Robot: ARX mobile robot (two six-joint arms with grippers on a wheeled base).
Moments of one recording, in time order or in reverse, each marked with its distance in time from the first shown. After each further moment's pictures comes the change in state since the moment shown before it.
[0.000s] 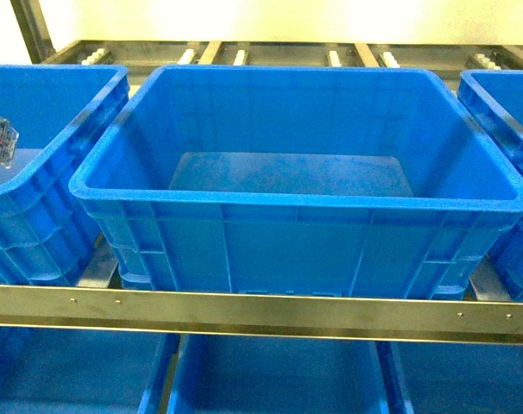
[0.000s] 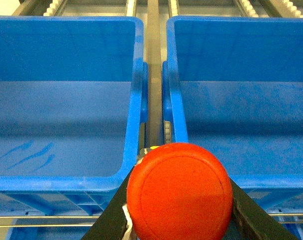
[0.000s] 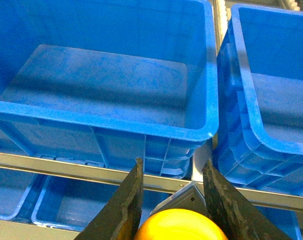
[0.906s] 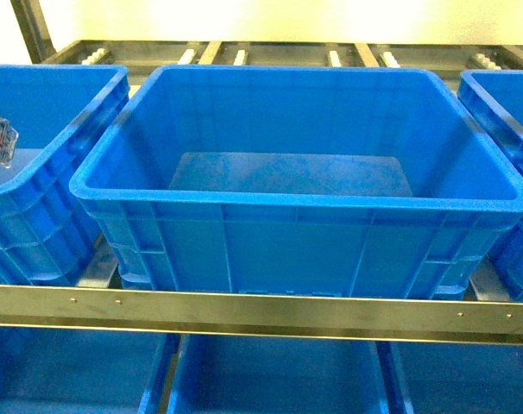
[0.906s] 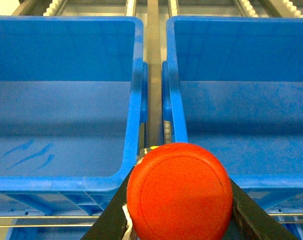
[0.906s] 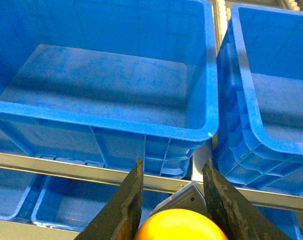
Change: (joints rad) left arm 0.000 0.000 0.000 0.000 0.000 0.000; right arm 0.000 0.000 0.000 0.000 0.000 0.000
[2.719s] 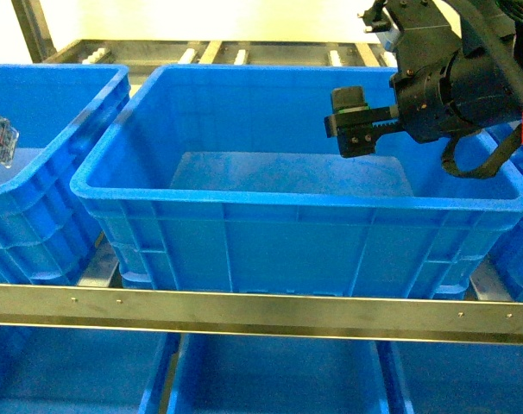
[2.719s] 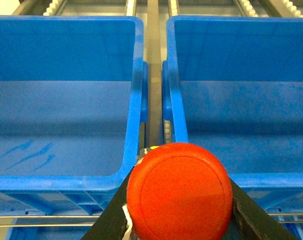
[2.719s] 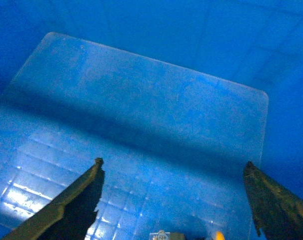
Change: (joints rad) left arm 0.000 0.000 0.000 0.000 0.000 0.000; right arm -0.108 0.933 0.849 -0.089 -0.296 -0.081
